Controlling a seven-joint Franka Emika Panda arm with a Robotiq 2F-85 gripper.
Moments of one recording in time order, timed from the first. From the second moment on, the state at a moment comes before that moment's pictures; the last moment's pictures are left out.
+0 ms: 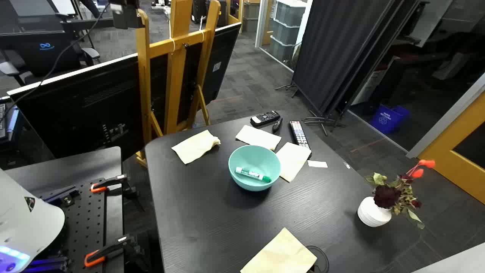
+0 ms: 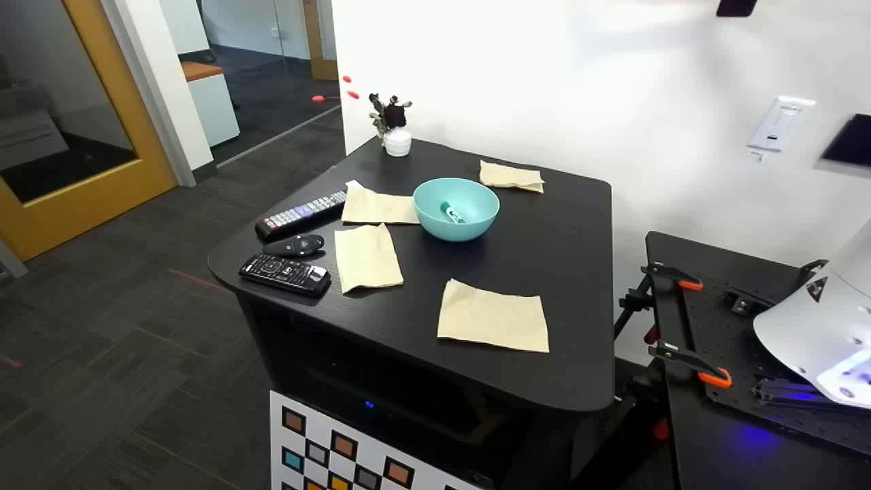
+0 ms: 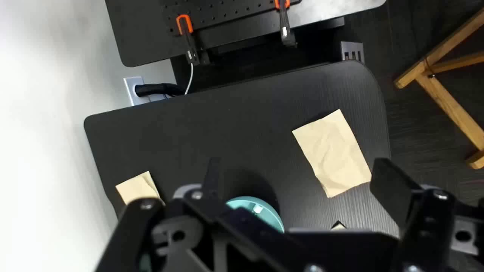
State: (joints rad) arm 0.02 -0.46 0.30 -2.09 -0.02 1.46 0.50
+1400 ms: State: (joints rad) arm -0.01 -0.38 0.18 -2.23 -0.05 1.78 0.58
